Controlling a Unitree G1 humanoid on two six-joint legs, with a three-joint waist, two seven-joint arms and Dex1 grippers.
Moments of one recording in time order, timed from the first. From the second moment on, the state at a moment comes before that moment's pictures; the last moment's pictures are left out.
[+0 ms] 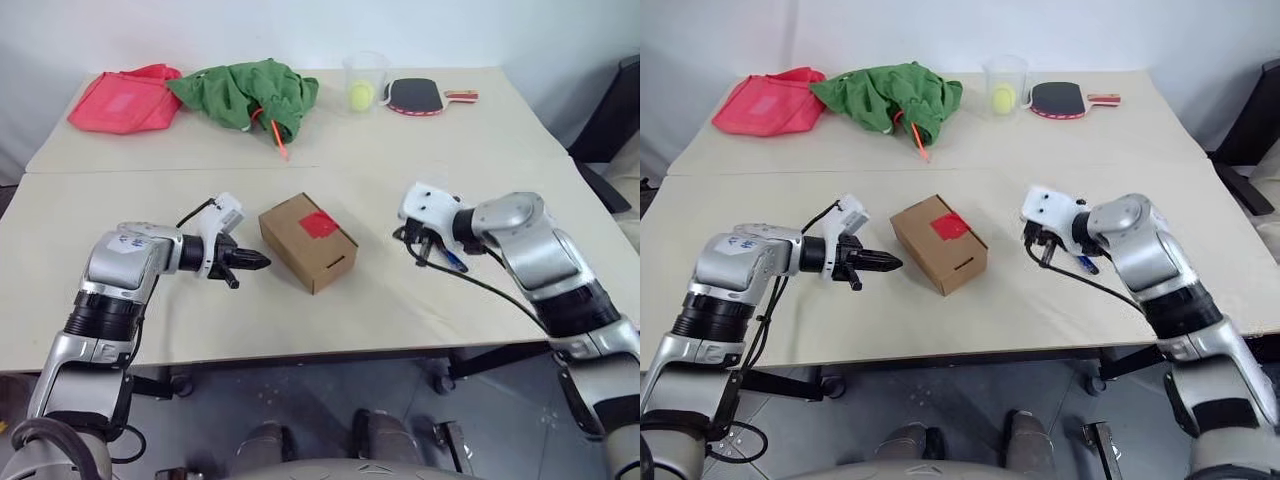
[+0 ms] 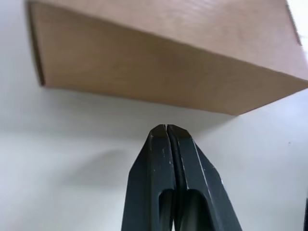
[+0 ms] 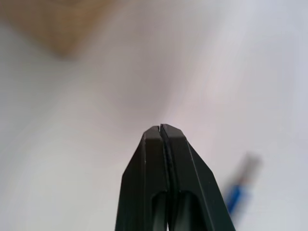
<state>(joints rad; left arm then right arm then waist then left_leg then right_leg) -0.74 0.68 -0.10 0.17 -0.30 1.00 -0.99 -0.88 -0.64 0.33 0.22 -0.06 0.50 0.96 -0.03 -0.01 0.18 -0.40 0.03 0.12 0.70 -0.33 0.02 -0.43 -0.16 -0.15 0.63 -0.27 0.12</state>
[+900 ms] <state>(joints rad) -0.72 0.56 -0.07 0.10 -0.36 1.03 -0.87 -0.78 -0.51 0.35 0.06 -0.03 0.62 1.08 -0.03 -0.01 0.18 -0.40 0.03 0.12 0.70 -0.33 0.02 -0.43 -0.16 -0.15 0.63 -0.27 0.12</state>
